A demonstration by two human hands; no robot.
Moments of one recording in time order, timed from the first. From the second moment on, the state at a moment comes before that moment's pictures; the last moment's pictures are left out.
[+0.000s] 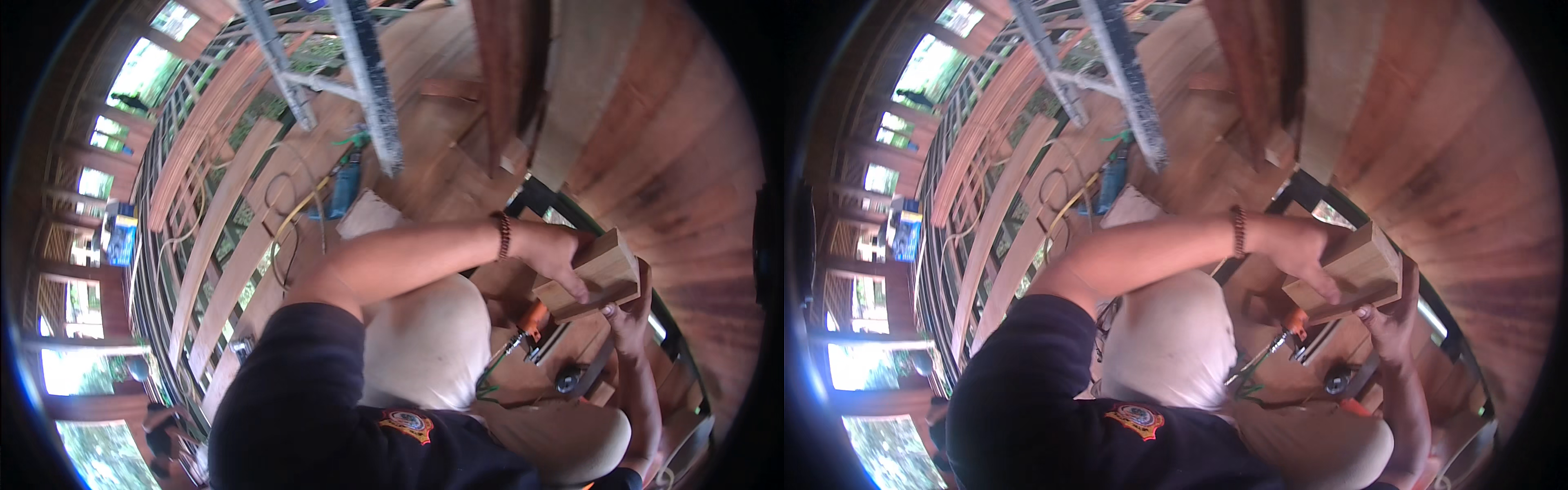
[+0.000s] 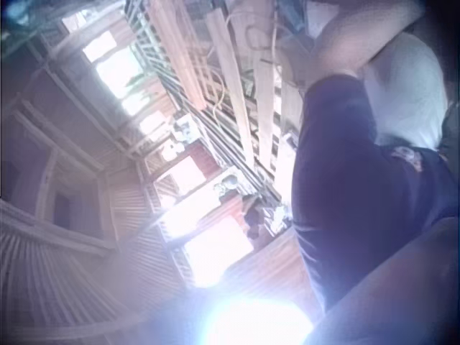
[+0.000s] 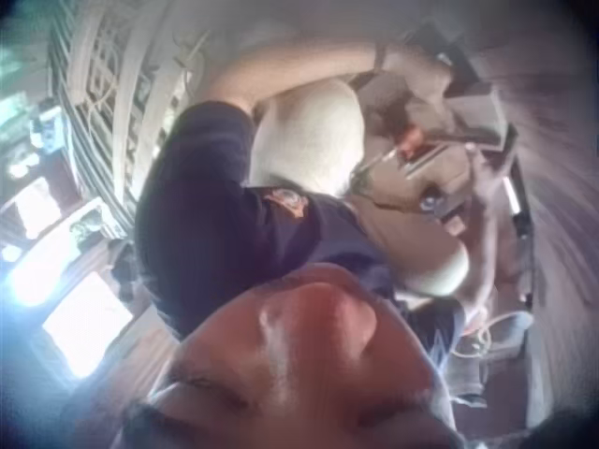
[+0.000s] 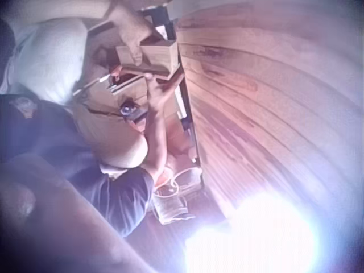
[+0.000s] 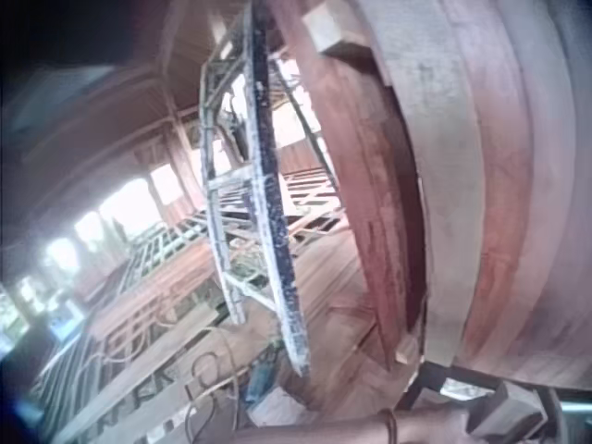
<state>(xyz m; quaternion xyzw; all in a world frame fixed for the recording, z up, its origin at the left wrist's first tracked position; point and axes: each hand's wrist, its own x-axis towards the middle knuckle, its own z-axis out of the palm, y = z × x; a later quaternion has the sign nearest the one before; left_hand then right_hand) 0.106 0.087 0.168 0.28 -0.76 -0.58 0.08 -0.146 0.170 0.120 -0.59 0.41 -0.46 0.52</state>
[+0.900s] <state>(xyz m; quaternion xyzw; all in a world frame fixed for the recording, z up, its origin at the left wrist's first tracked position) 0.094 0.158 0.254 0.45 -0.30 -0.83 0.14 -0.200 0.350 0.295 -0.40 0.78 -0.17 0.45</state>
